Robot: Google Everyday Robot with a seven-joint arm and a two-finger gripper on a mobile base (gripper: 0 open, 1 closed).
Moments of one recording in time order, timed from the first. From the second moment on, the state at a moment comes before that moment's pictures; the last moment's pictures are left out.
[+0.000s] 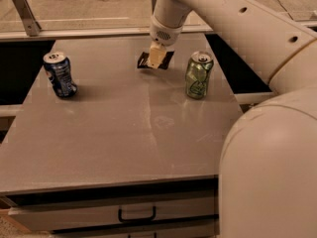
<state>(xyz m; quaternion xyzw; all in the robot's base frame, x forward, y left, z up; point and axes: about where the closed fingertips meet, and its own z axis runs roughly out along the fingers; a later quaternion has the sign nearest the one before) 0.711 -0.001 0.881 -0.63 0.75 -0.01 0.21</state>
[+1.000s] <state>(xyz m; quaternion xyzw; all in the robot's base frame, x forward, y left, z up) 0.692 -0.046 0.871 -0.61 0.77 -0.02 0.17</state>
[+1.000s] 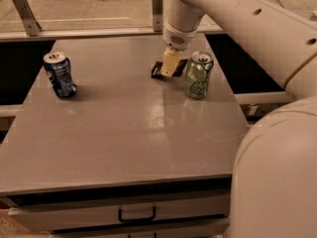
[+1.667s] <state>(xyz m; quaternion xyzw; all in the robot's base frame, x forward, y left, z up) 0.694 -0.045 0.871 -0.62 0.77 -0.03 0.16</state>
